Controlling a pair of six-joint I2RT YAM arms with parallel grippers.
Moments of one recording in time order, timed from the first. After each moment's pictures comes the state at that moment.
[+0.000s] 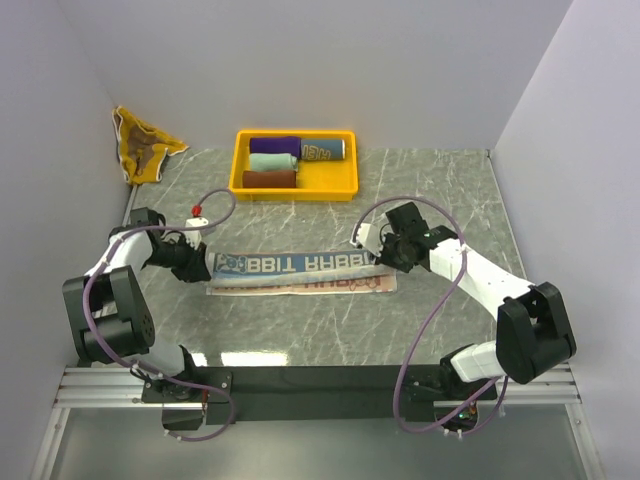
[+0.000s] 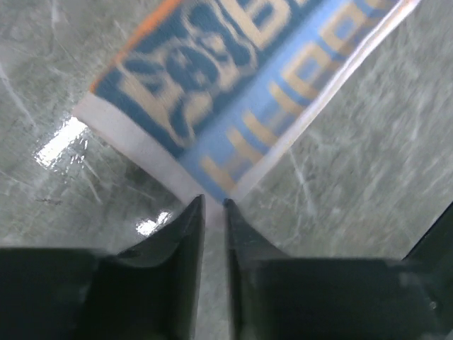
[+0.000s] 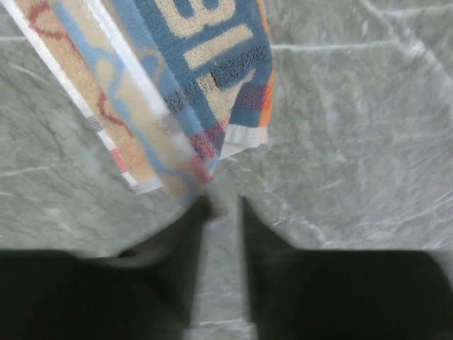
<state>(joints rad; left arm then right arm) 0.27 1.50 0.91 -0.81 0.71 0.90 0.43 1.38 0.91 -0.59 -0.06 -0.84</state>
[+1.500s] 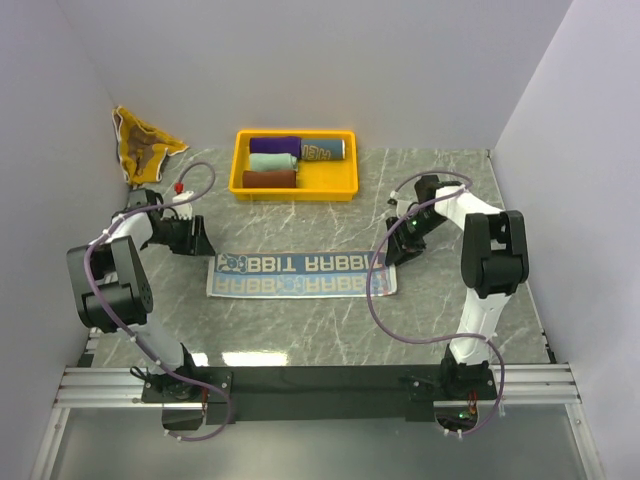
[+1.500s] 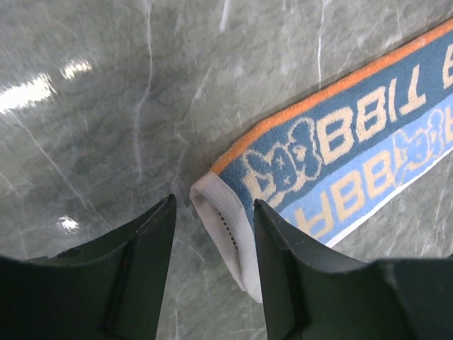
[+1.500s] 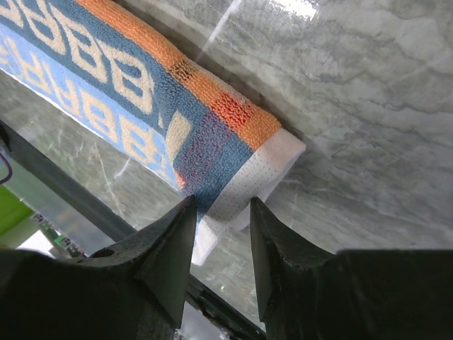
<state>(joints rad) 0.27 1.70 1.07 -0.60 0.68 0.41 0.08 1.95 1.35 -0.96 -0.56 -0.18</state>
